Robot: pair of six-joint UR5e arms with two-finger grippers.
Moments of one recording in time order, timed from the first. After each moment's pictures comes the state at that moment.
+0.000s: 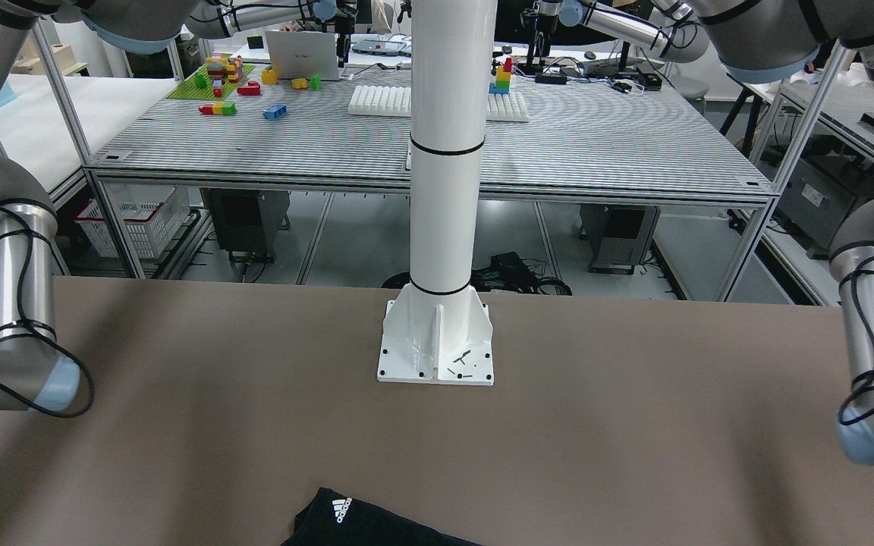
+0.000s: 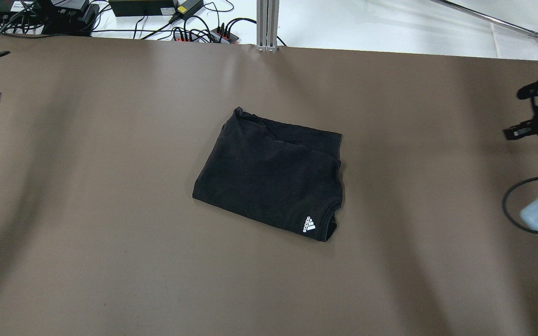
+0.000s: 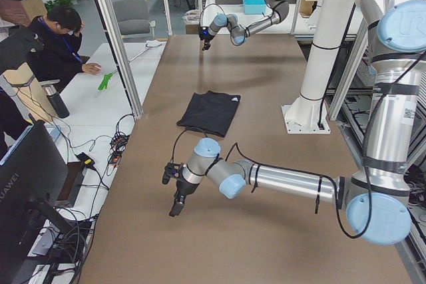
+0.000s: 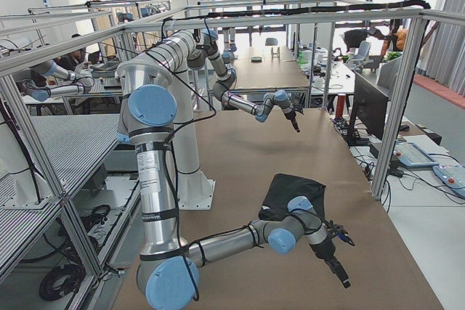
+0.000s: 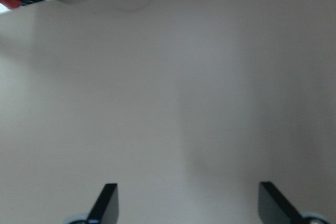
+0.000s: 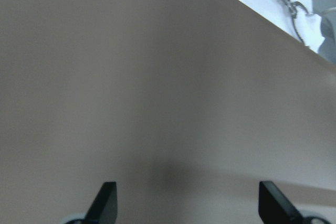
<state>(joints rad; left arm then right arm) -1.23 -1.73 -1.53 -2.14 -1.82 -0.56 1.13 -1.44 1.64 -1.17 1.57 0.38</state>
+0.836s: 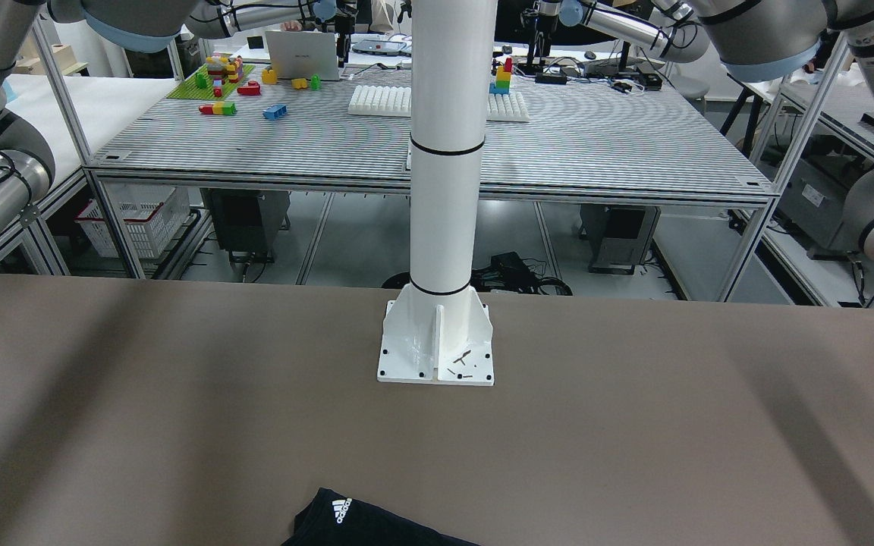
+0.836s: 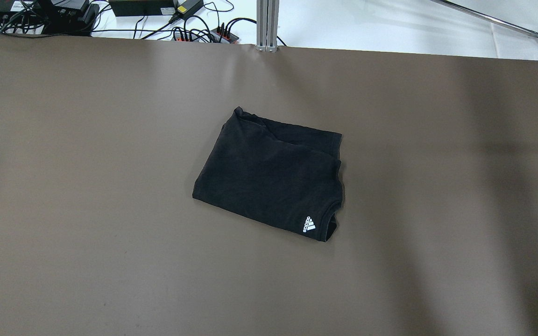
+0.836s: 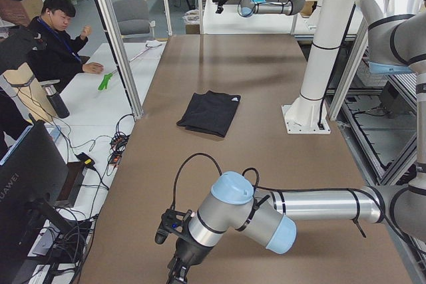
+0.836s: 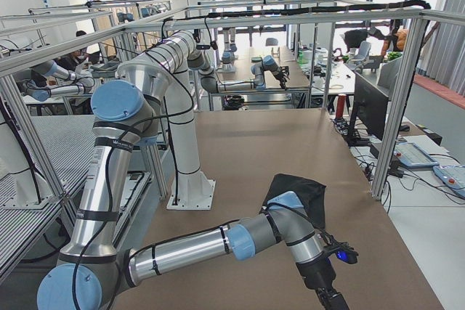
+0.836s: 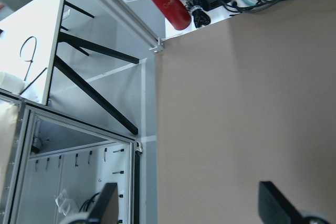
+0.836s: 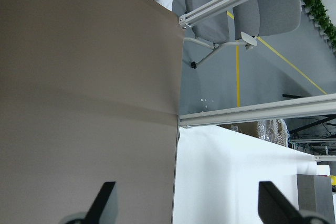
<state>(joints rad) -1.73 -1.61 -1.55 -2.12 -1.88 -0.03 1.51 -1.67 1.96 -1.41 1.57 0.05</state>
